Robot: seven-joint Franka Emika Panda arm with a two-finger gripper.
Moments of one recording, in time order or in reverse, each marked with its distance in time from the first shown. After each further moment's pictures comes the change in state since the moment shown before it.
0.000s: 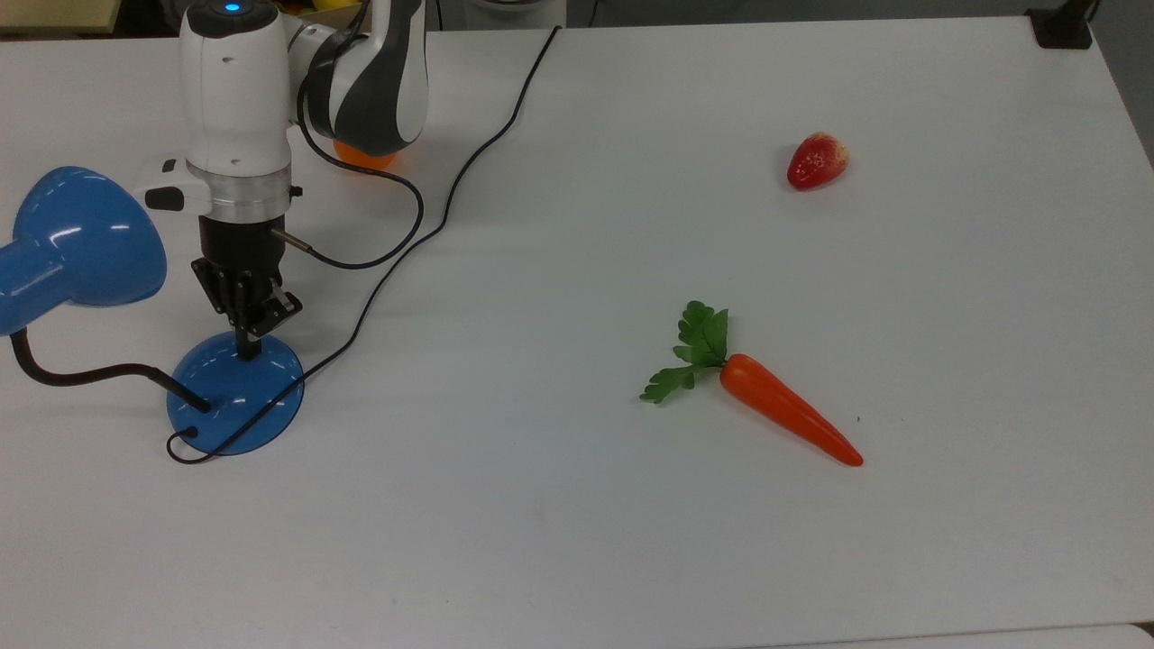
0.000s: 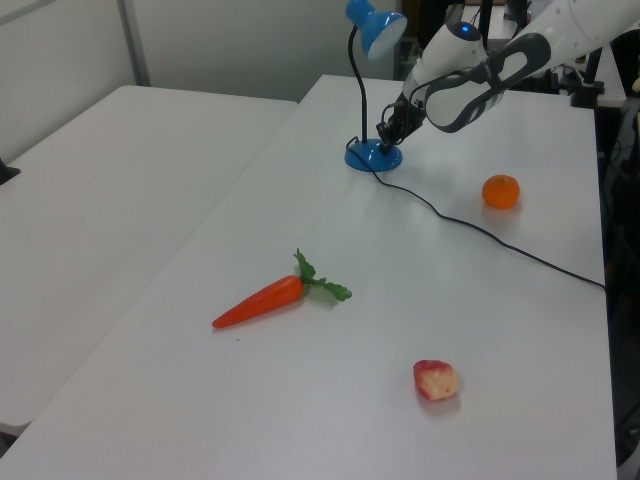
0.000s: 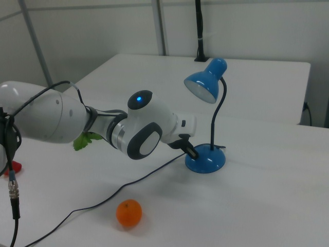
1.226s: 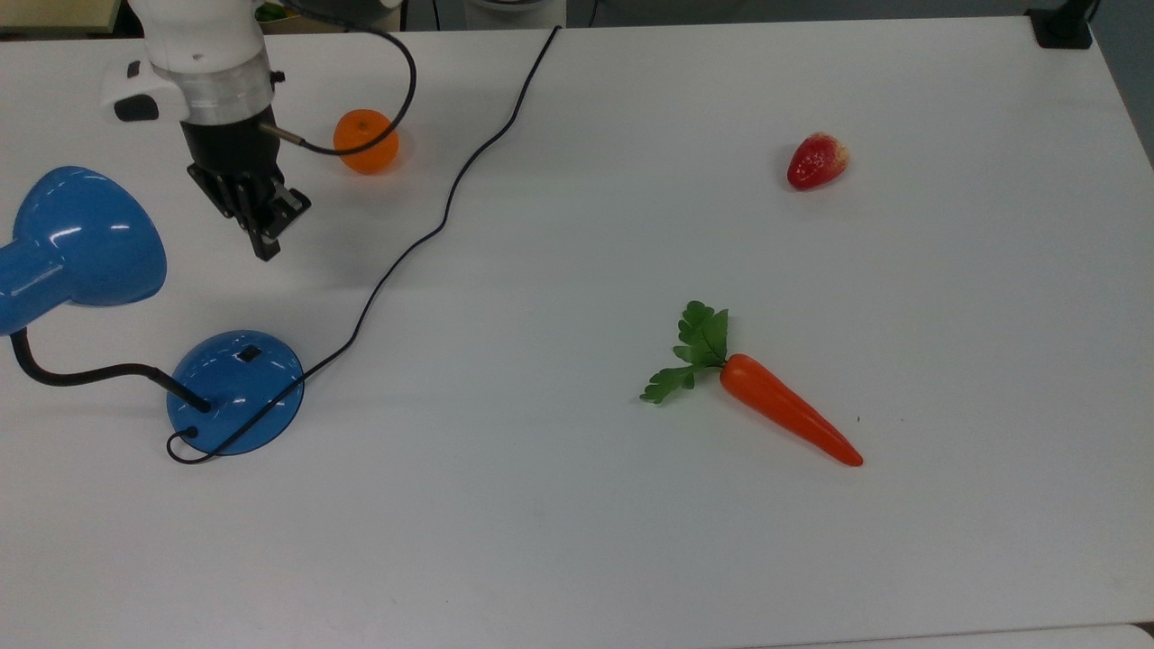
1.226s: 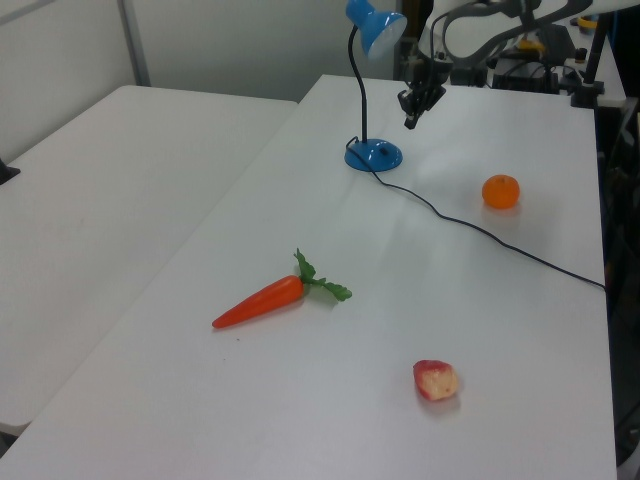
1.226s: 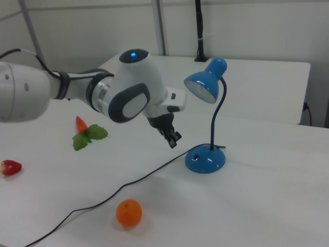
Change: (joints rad) arm -0.024 -0.250 0.026 -0.008 0.000 -0.486 -0.081
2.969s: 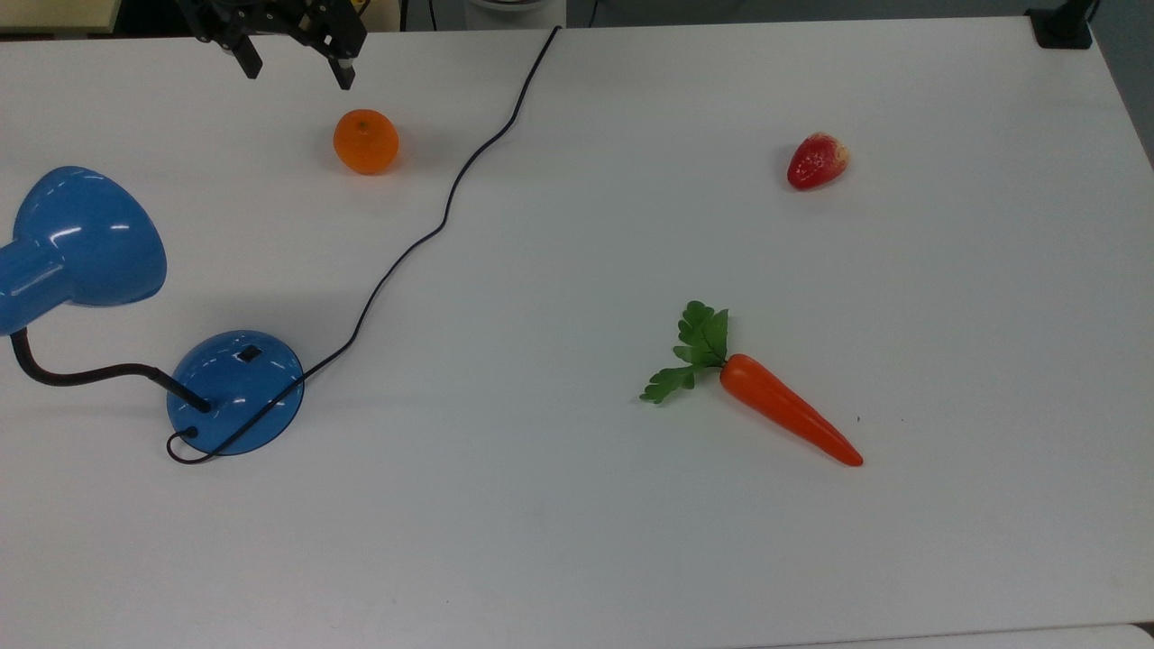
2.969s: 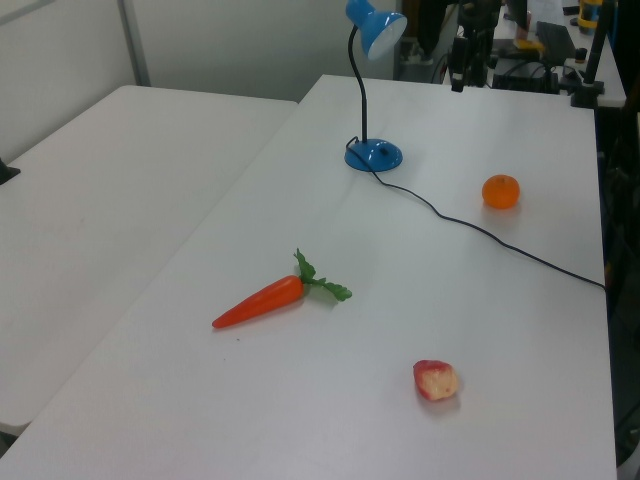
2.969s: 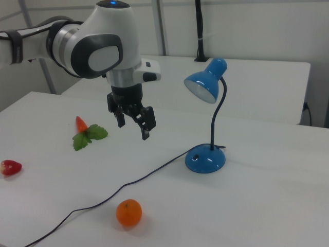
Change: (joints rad) arm -0.016 -0.236 0.021 0.052 0.002 -0.560 -0.275
